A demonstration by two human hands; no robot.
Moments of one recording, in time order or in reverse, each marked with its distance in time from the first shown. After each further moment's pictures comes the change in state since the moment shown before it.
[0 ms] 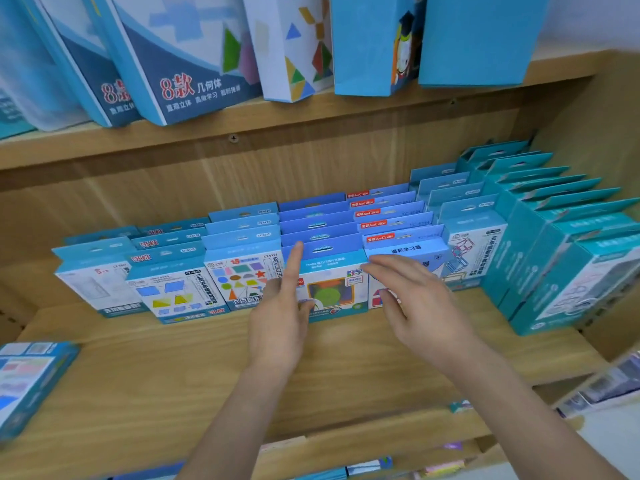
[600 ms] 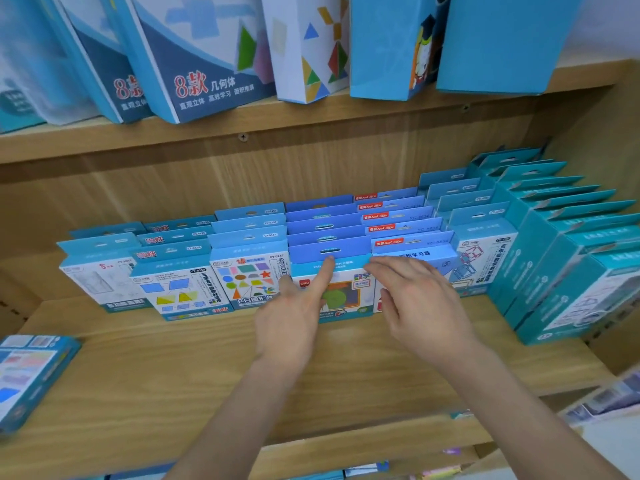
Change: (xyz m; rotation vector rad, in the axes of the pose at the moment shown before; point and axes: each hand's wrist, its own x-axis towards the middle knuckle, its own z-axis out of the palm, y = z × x) left_hand 0.006 0.016 -0.008 0.473 -0.118 0.045; right_hand 0.015 -0.005 0.004 -0.257 -0.008 -0.027
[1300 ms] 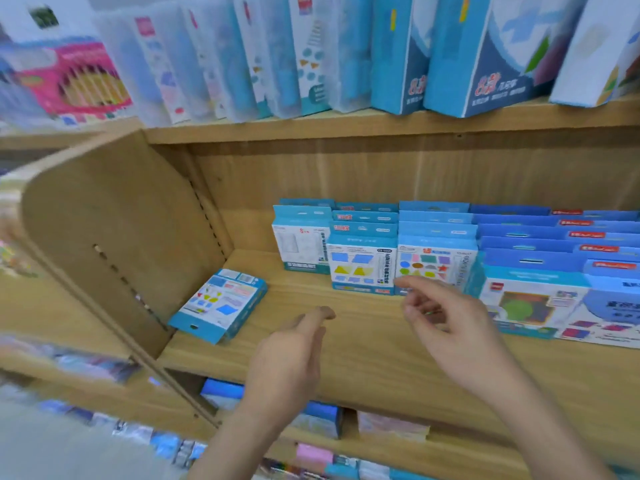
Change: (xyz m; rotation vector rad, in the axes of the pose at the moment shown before) left_hand -0.132 -0.211 -0.048 -0.394 0.107 -0.136; right_hand 0.017 -0.192 0.021 0.825 -0.171 -0.003
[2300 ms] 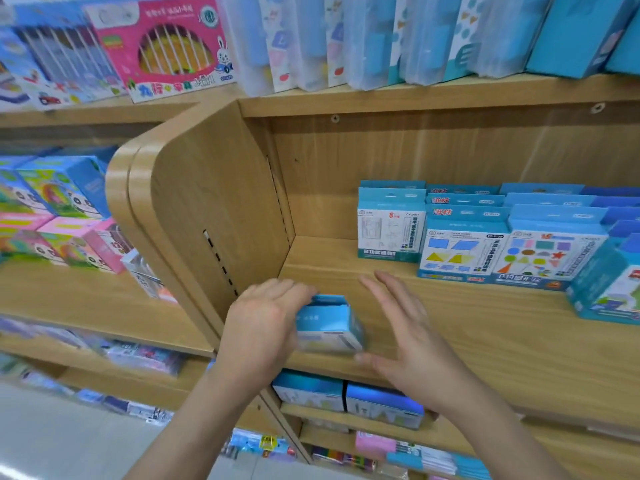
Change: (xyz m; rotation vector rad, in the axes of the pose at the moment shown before) left_hand 0.008 -0.164 -0.105 0.187 0.168 0.340; right_hand 0.013 -0.080 0.179 -0.204 -0.351 -0.033
